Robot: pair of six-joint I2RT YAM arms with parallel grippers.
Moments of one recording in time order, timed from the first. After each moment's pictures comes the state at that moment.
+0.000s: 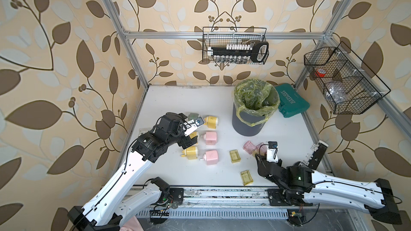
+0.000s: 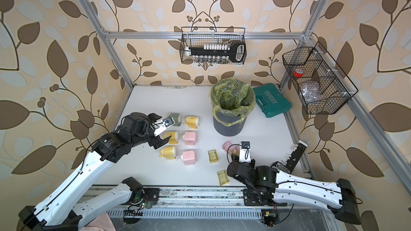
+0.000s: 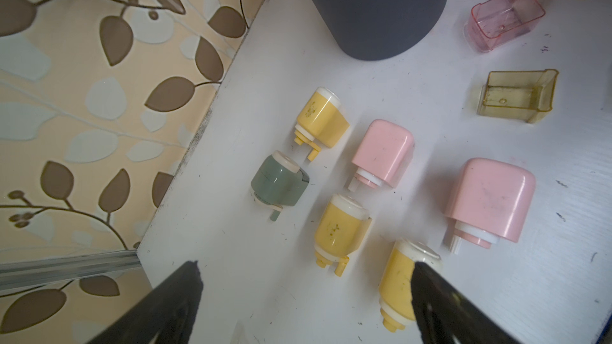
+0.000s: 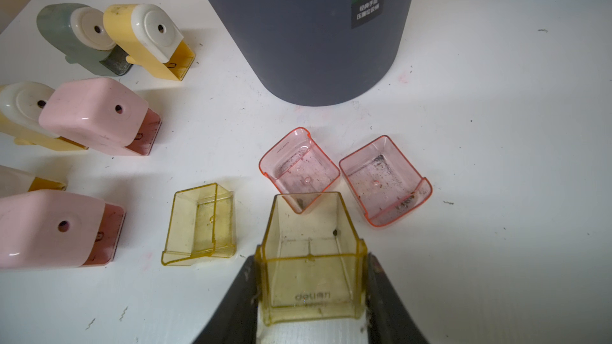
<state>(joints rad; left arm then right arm) -0.52 0.88 1.02 -0.81 -0.01 0.63 1.22 0.67 0.41 -0.75 0.79 1.08</state>
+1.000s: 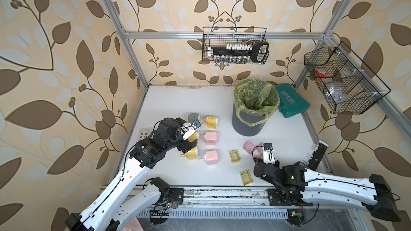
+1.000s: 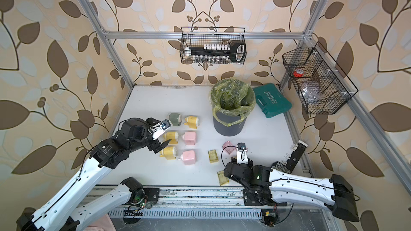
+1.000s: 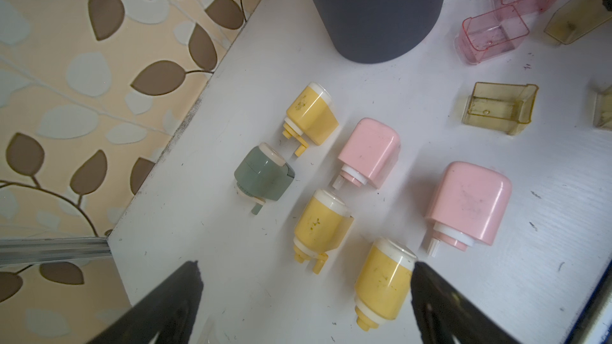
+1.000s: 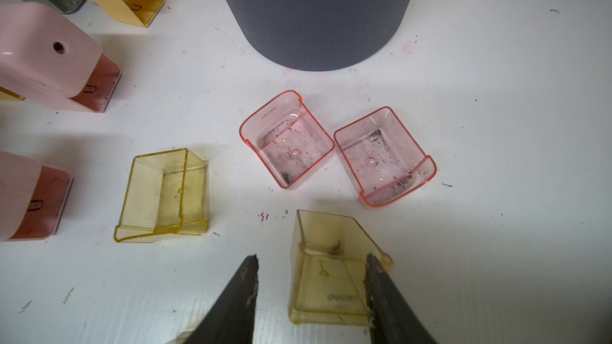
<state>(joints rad) -0.52 0.79 0.93 -0.80 0.02 0.54 1.22 0.79 0.40 -0.74 0.74 1.05</state>
